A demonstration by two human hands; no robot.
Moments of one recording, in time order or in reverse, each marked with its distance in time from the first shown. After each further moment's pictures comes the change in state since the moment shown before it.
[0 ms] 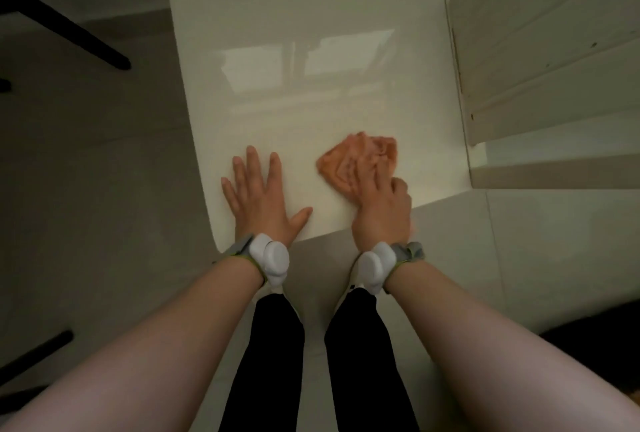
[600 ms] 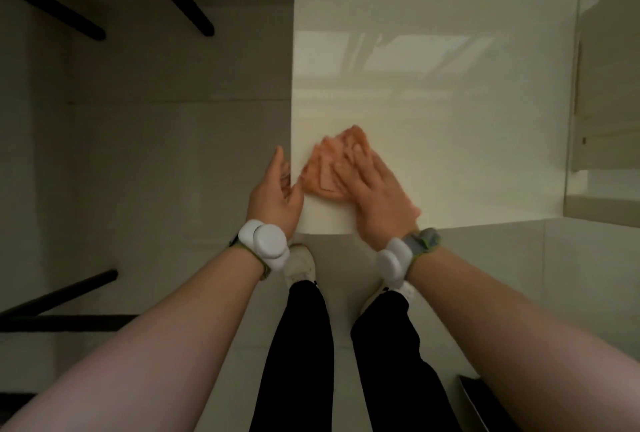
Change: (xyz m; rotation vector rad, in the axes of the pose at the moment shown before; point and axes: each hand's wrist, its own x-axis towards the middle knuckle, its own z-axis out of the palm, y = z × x) left_hand -0.022 -0.094 -0.015 -0.890 0.085 -0.252; right_hand 0.006 -0.077 0.044 0.058 -0.021 -0.688
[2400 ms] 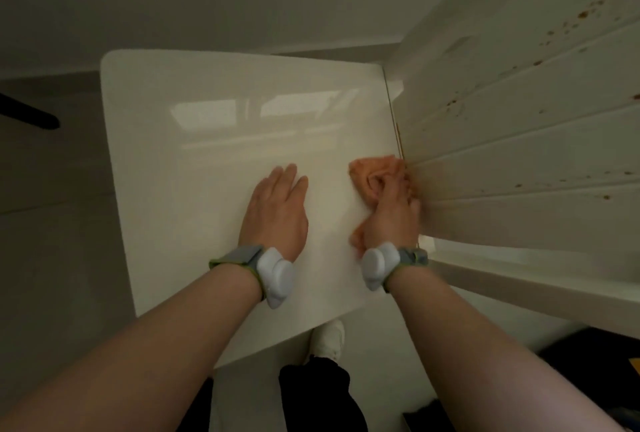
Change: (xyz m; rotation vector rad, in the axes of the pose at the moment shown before) left_hand 0.088 0.151 0.151 0.671 -0.243 0.622; right_hand 0.020 0.160 -0.132 0.064 0.054 0.997
